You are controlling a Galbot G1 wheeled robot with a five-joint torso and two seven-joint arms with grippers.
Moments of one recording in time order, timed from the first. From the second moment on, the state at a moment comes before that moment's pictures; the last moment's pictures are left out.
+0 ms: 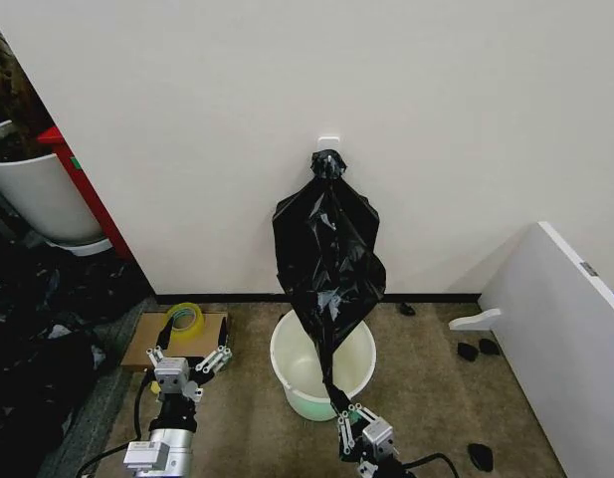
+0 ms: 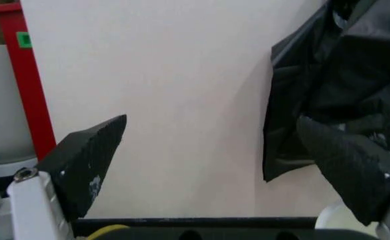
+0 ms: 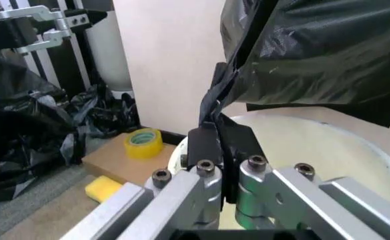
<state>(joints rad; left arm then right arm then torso) 1.76 -1.36 -0.49 -2.14 -0.09 -0.32 -0.13 -1.82 1.24 0.18 2.06 0.07 0.36 -0.13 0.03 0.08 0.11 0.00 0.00</state>
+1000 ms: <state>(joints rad) 1.23 -0.80 -0.14 -2.22 -0.49 -0.11 -0.05 -1.56 1.19 0.23 2.01 -0.09 0.33 -0.09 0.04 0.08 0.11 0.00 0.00</state>
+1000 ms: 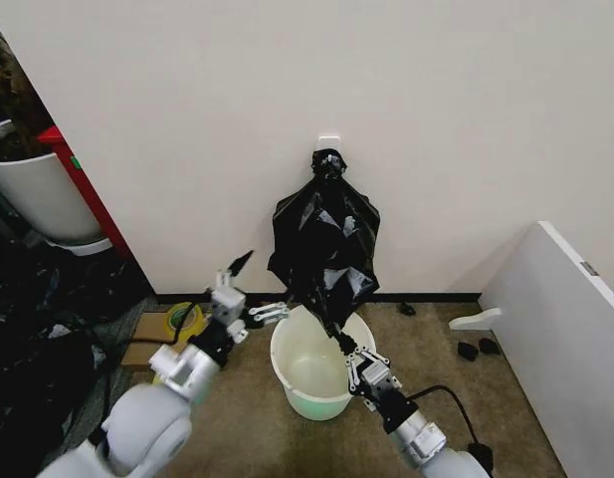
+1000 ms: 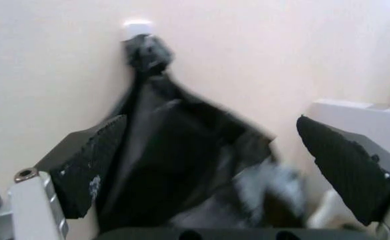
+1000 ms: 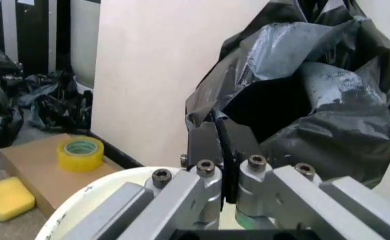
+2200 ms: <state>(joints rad) 0.44 -0.93 0.43 -2.12 -1.05 0.49 -0.50 -1.60 1.22 0.26 2.02 -0.13 0.36 -0.09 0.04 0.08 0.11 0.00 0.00</state>
